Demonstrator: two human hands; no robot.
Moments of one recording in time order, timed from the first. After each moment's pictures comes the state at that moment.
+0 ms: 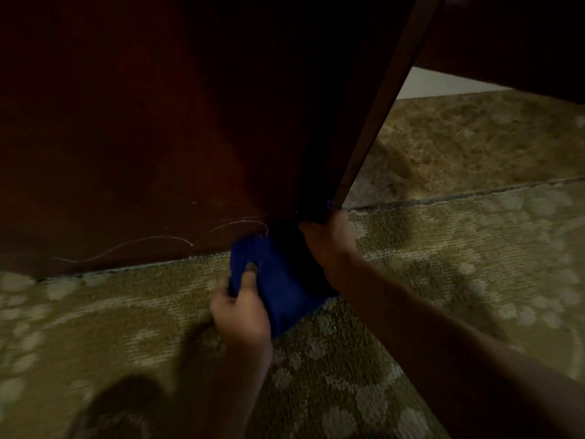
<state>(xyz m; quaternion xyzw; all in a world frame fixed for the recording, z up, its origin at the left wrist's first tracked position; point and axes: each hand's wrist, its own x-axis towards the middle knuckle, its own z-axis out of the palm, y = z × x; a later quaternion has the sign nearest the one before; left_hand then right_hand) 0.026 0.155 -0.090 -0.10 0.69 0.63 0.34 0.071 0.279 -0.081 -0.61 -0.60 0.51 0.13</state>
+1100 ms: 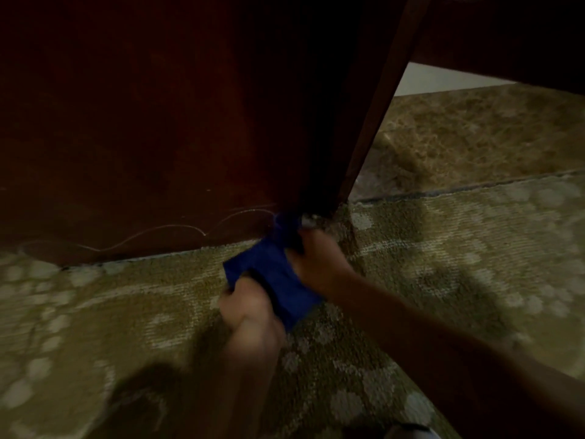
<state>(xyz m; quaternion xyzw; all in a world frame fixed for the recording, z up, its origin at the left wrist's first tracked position) 0.019 0.157 -0.092 -0.31 0.67 0.60 0.32 0.077 0.238 -0.082 -0.46 -0.78 0.42 -0.02</state>
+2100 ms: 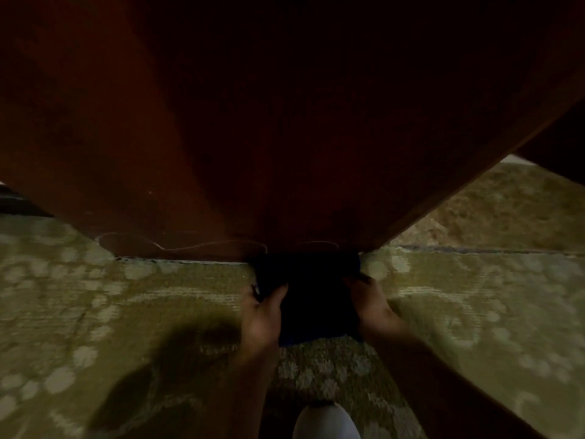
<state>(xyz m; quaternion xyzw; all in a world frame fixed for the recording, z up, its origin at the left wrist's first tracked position) -0.051 0.110 -0.124 -0.14 0.61 0.62 0.47 0.058 0.221 -0.092 -0.61 -0.42 0.66 0.11</state>
